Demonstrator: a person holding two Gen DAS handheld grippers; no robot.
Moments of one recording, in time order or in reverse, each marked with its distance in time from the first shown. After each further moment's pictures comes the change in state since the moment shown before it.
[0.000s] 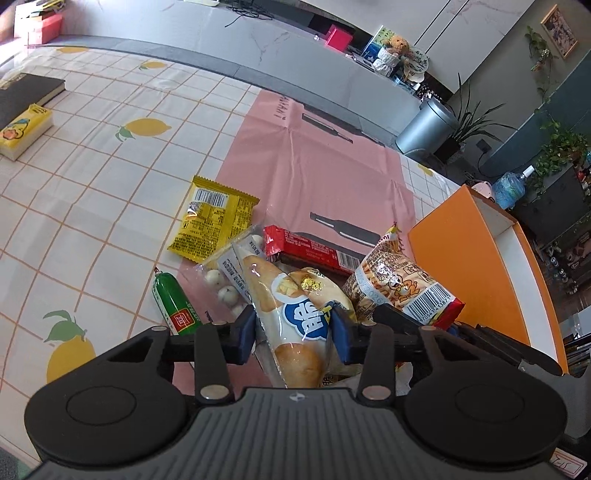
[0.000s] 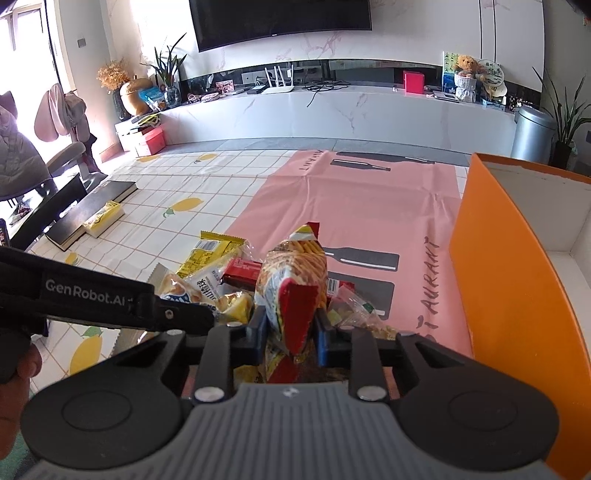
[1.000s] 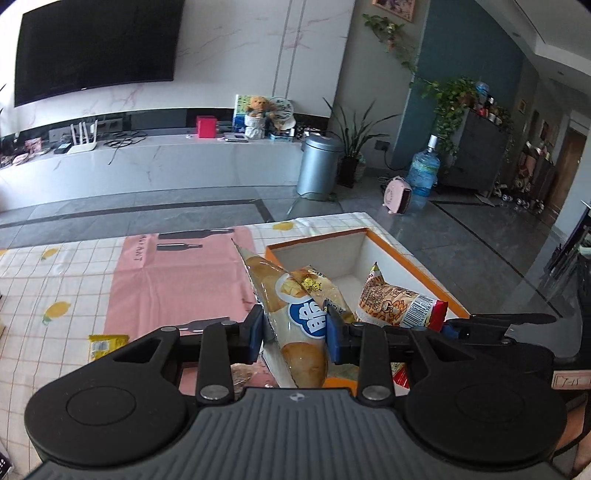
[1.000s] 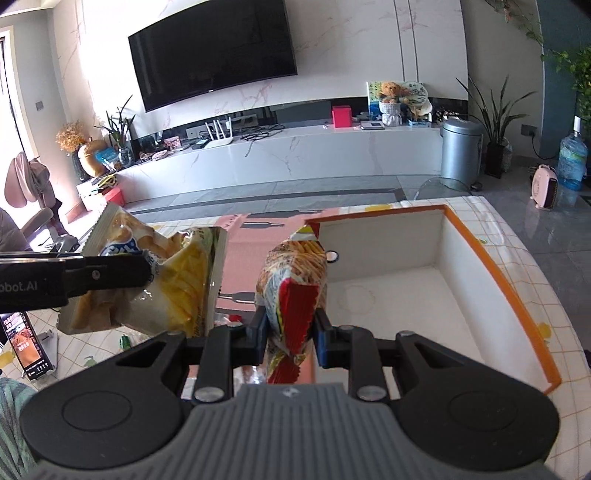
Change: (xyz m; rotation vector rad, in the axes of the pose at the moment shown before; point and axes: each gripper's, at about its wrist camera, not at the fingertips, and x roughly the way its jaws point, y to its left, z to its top) left arm -0.070 -0.191 -0.021 0.494 -0.226 -0.091; right arm -0.167 -0.118 0.005 0.158 -0.090 -0.122
